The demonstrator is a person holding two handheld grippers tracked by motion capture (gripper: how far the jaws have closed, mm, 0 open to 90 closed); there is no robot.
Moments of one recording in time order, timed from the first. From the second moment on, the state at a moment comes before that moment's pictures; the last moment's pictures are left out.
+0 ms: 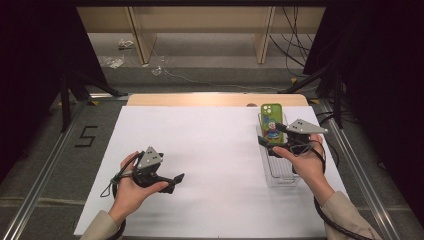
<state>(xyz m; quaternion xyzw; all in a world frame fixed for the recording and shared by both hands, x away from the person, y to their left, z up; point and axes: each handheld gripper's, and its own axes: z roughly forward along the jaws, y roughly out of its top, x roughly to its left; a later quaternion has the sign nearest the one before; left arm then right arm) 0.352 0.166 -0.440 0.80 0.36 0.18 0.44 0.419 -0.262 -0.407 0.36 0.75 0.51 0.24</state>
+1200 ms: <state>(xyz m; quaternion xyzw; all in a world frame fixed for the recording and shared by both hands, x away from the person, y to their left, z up) 0.352 0.167 -0.439 0.80 0.36 0.18 0.44 0.387 -0.273 -0.417 0.34 0.75 0.51 0.23</state>
